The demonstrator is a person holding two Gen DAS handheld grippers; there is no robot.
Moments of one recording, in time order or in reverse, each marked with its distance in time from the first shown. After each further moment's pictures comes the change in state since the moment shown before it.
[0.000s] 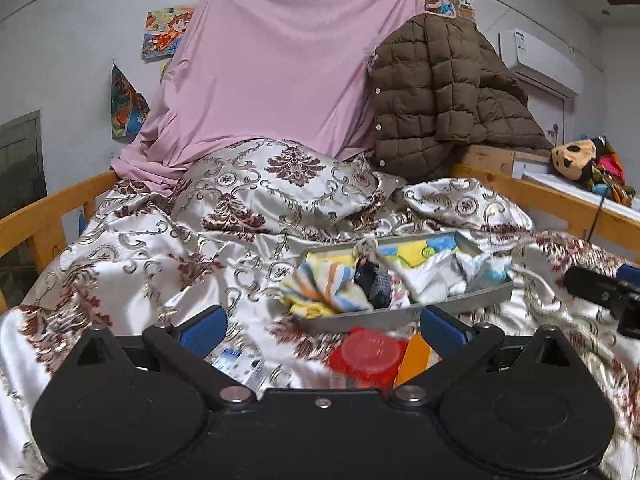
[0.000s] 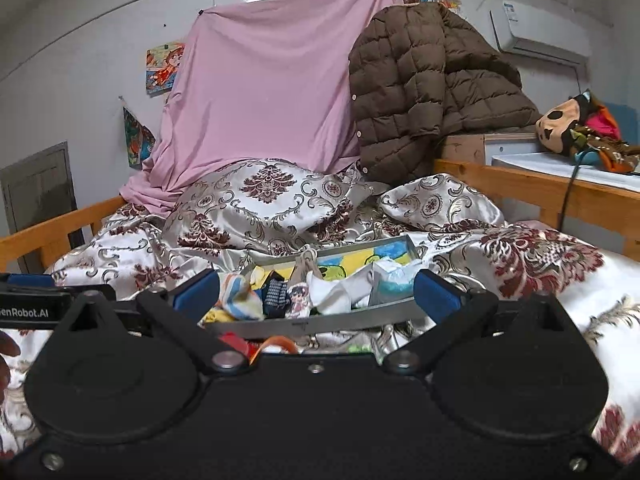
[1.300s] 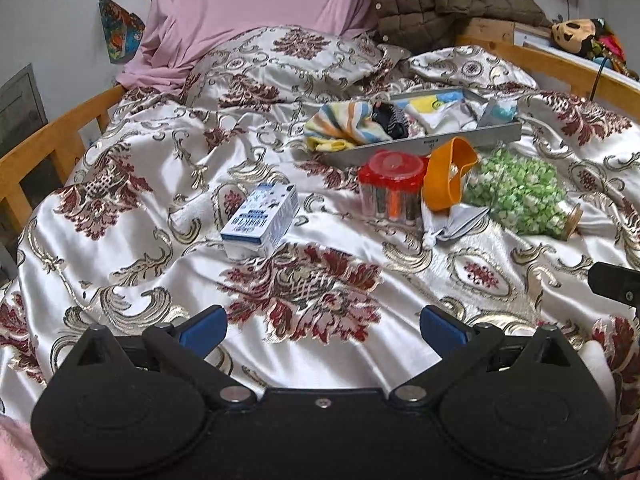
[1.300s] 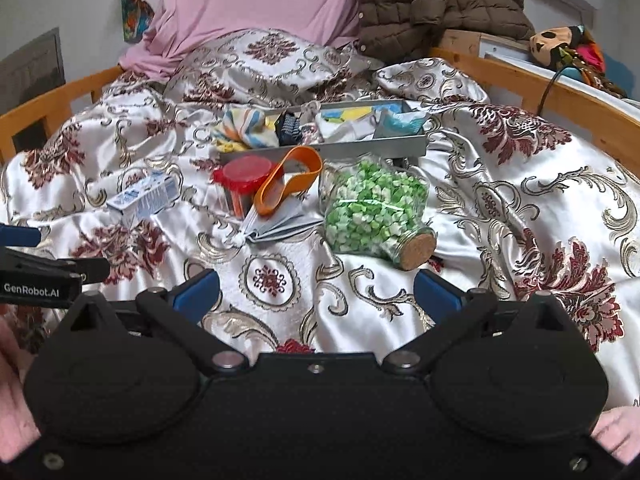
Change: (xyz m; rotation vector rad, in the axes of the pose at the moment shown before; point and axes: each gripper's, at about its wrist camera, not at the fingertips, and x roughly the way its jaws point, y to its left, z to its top) left arm -0.040 0.017 -0.084 0.090 0.353 0.050; right arm -0.054 0.052 -0.065 -0.089 0.400 -0.070
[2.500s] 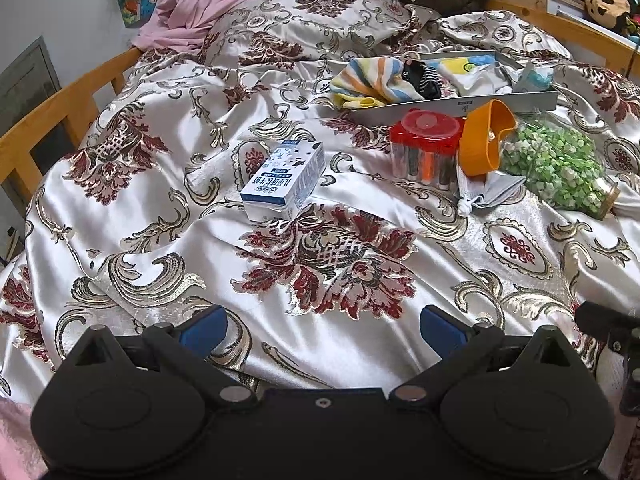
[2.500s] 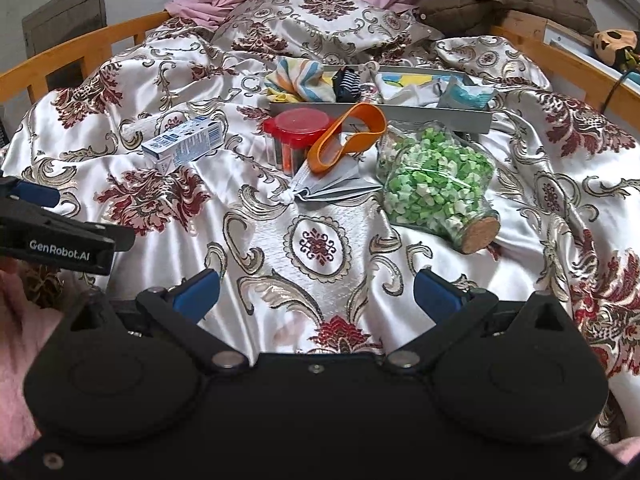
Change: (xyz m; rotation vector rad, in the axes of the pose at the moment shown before) left arm 0.025 0.006 0.002 -0.031 0.129 0.066; right arm 0.045 0.018 0.001 -0.135 0.120 0.134
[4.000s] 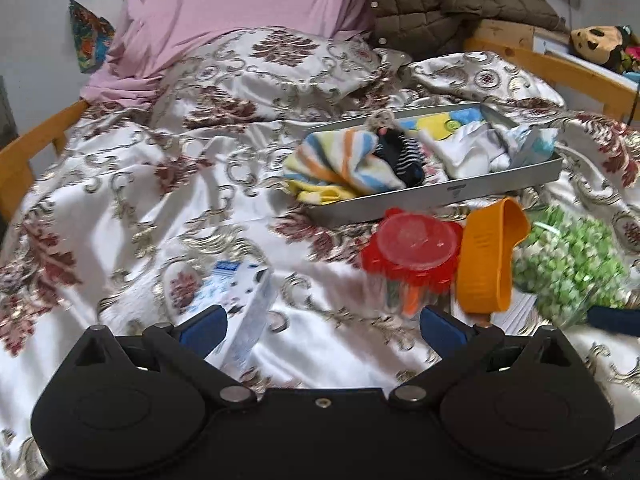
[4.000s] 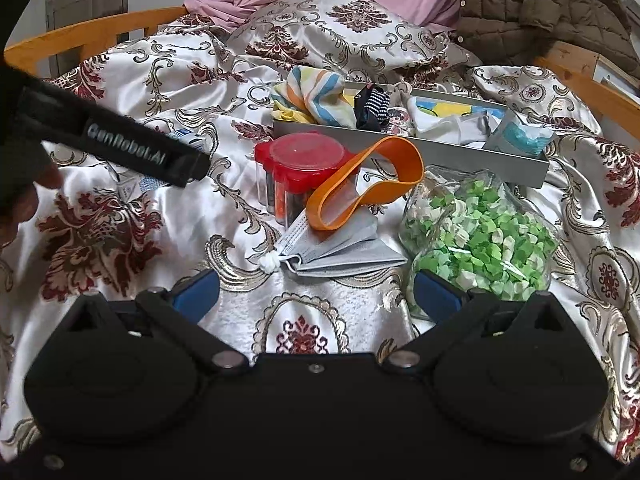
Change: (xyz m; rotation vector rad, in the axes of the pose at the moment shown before) left arm 0.086 -0.022 0.105 0.044 -0.145 -0.127; right arm 0.130 -0.002 0.052 -0.102 -0.058 0.030
